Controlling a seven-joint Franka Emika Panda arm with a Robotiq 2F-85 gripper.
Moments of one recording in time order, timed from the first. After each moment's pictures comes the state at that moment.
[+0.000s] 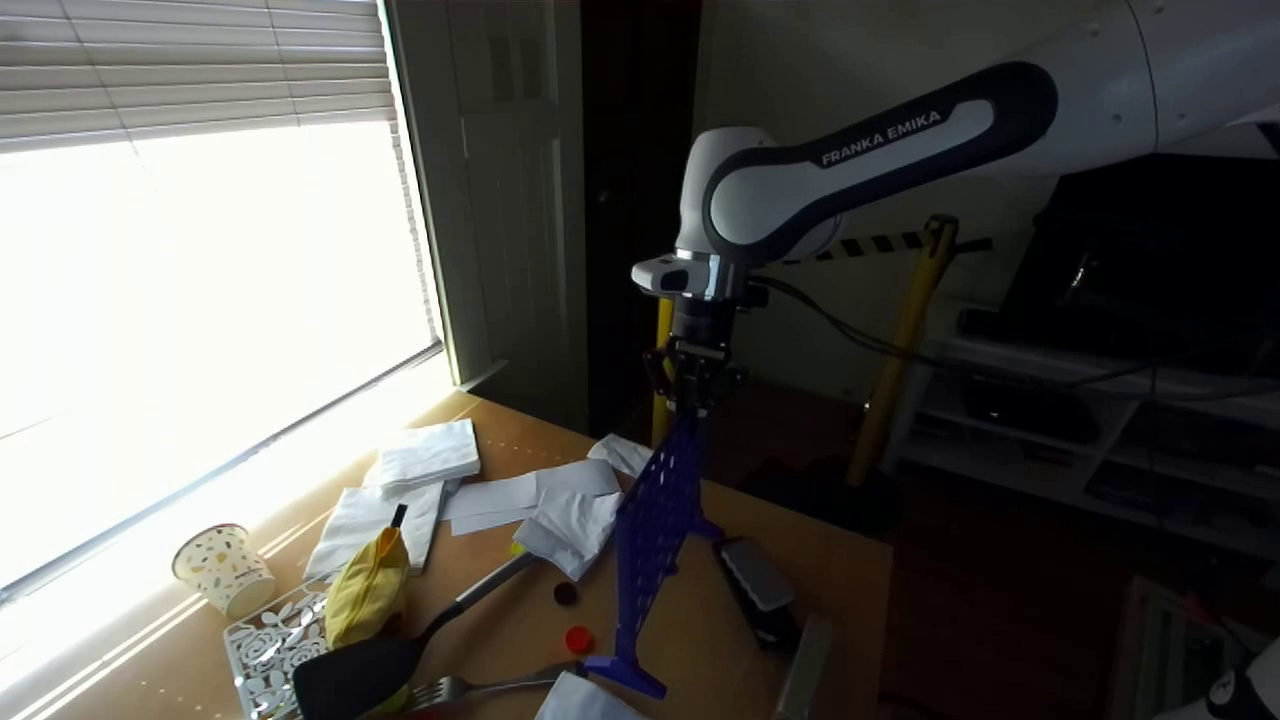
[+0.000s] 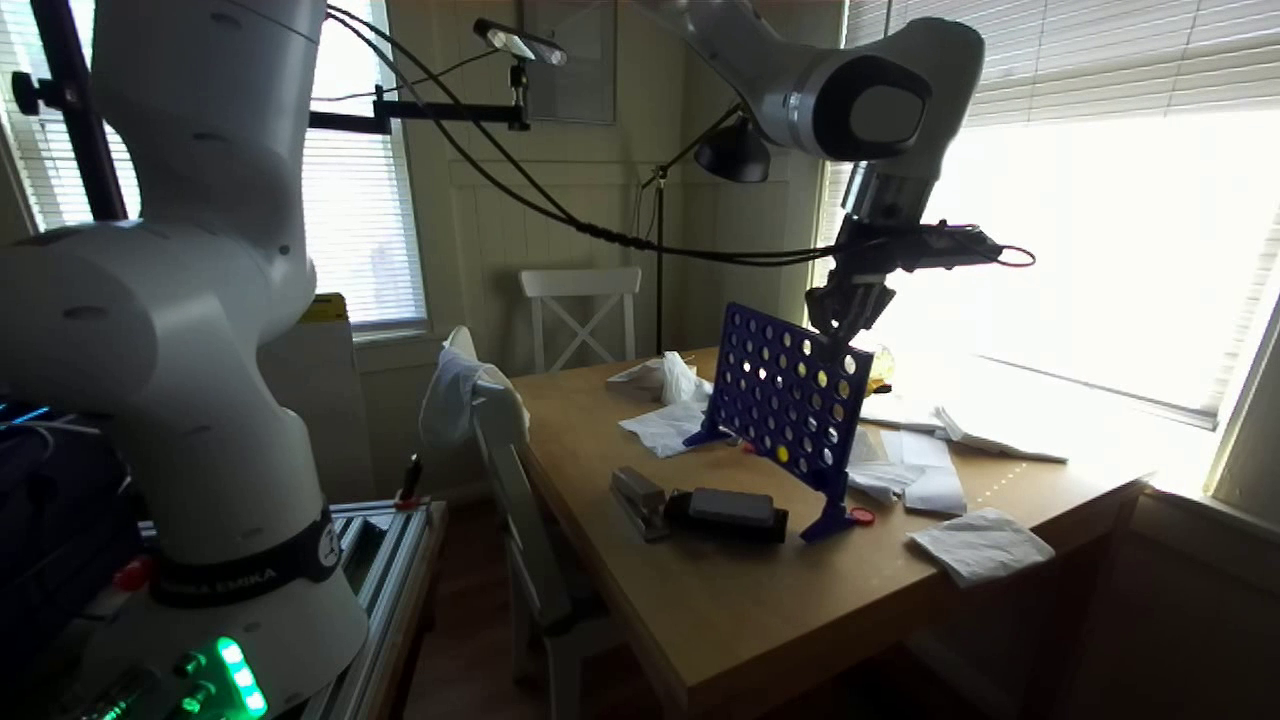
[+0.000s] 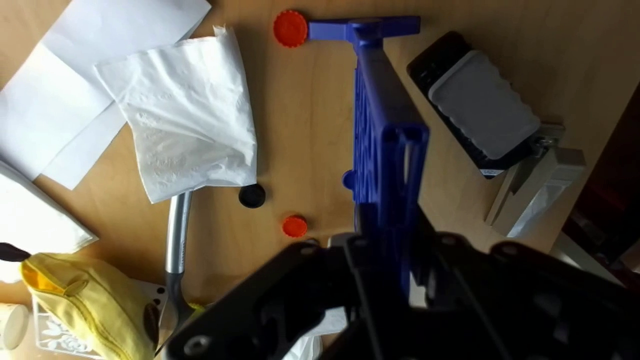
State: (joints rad) arm -0.01 0.33 0.19 -1.77 0.17 2.05 -1.80
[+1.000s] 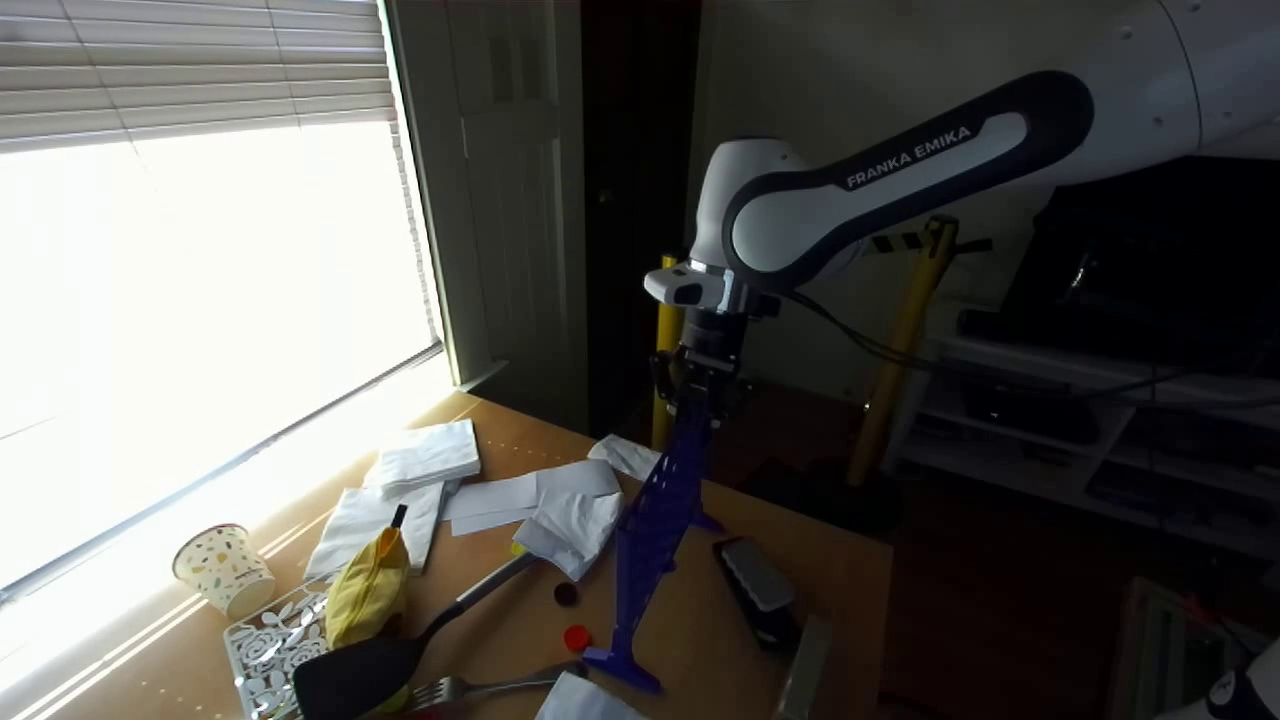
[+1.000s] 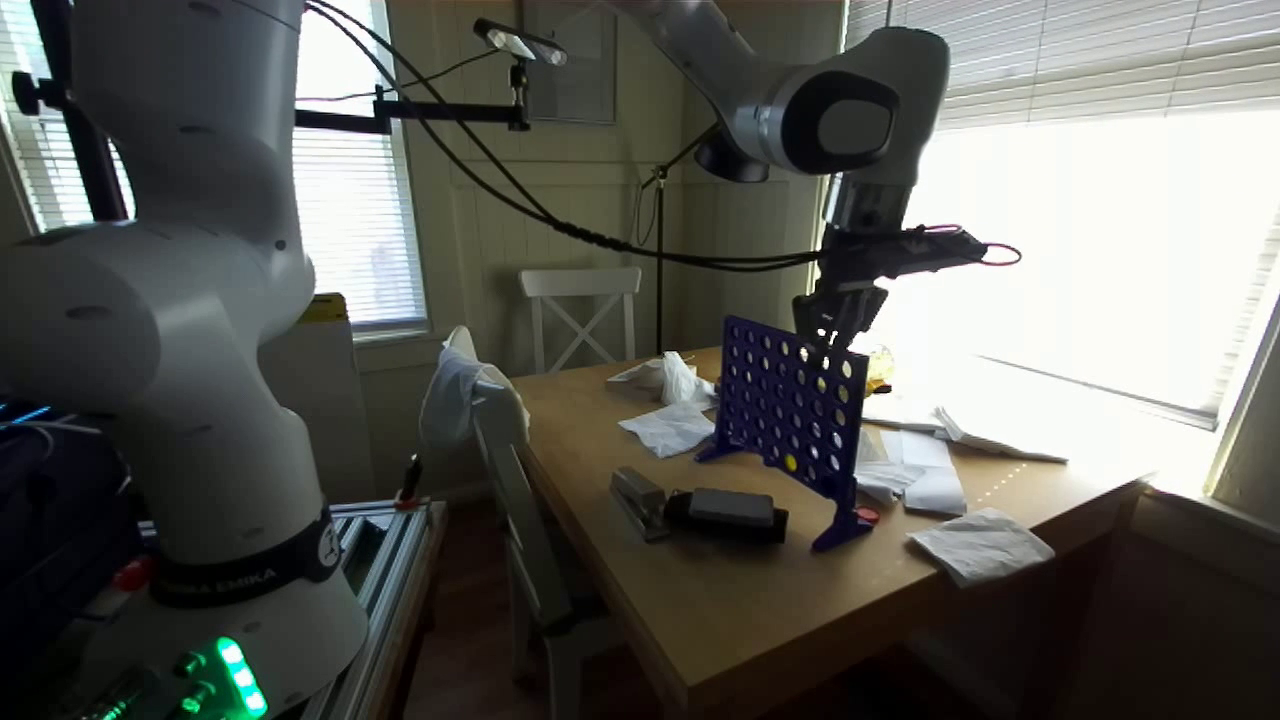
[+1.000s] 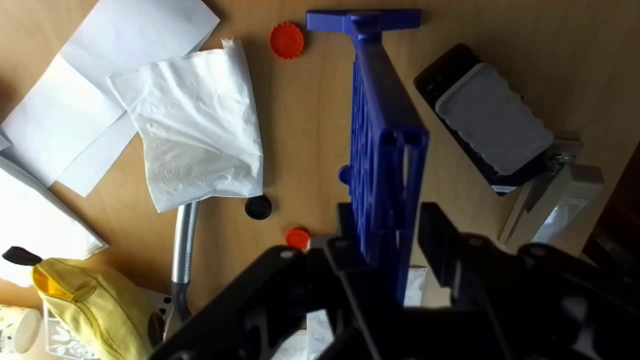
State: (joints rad) arm 0.00 0.26 0.19 -1.90 0.16 2.18 -1.79
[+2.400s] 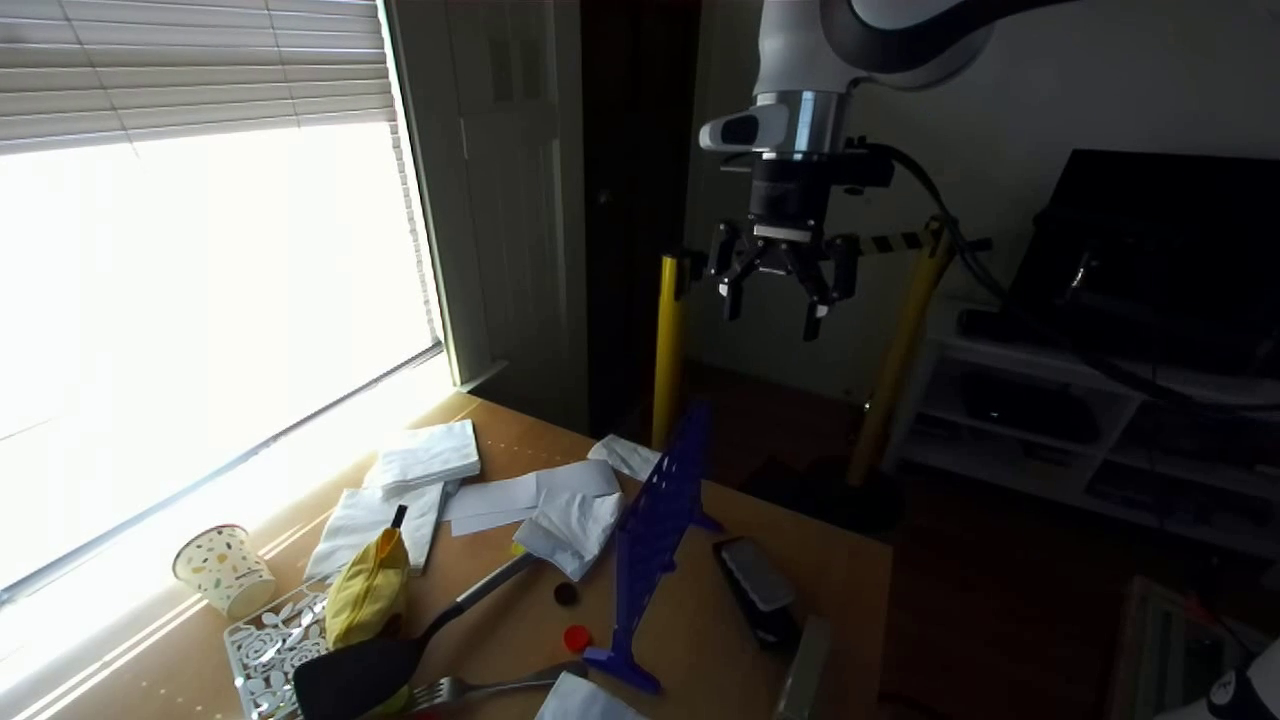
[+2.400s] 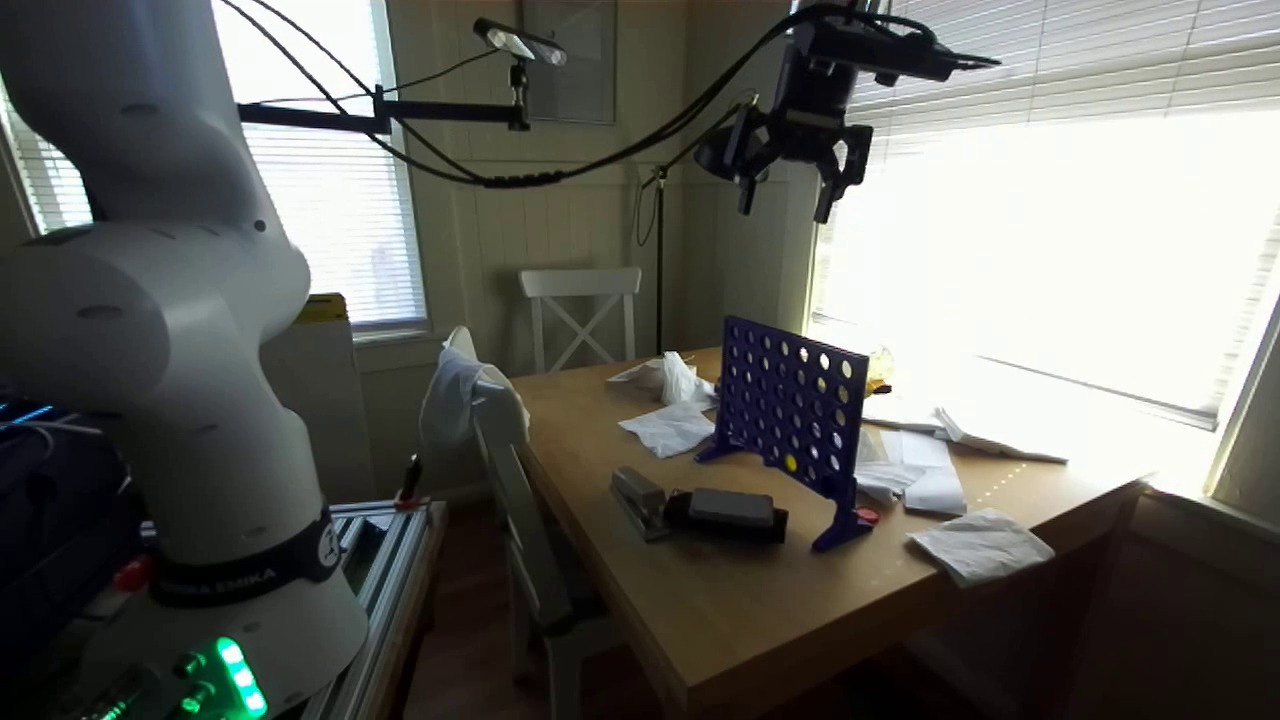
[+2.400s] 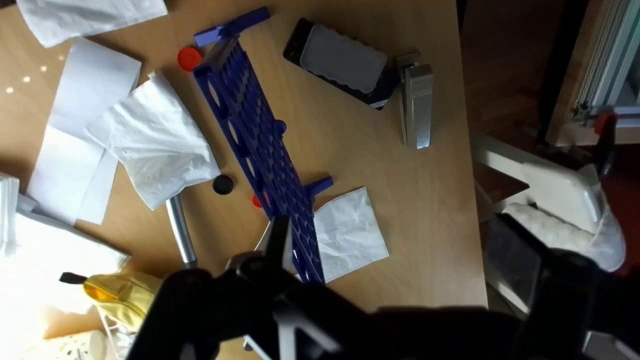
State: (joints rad) arm 0.04 -0.01 0.15 -1.79 0.15 1.71 -1.37
